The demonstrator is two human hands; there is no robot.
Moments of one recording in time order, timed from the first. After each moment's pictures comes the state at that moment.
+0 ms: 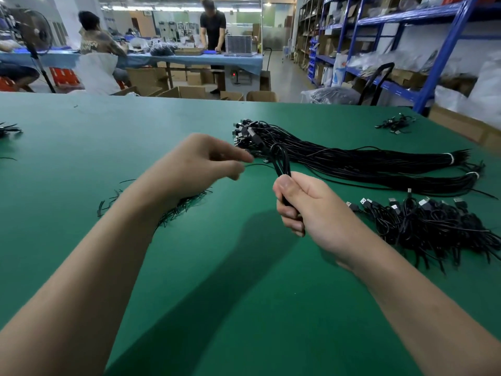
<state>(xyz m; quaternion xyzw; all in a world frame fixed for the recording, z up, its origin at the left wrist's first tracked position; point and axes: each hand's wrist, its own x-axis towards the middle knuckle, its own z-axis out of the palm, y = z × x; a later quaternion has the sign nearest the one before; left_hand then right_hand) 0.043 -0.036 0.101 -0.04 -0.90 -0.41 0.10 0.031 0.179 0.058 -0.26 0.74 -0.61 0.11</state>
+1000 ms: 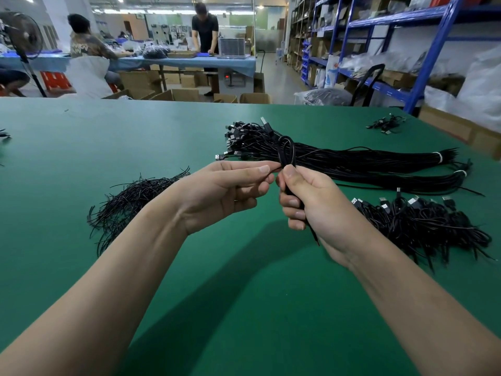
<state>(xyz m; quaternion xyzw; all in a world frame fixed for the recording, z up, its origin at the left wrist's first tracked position) 0.033 0.000 0.076 -0.09 -0.63 -0.76 -0.14 0.025 0.188 0.065 -0.20 0.69 -0.68 0.13</state>
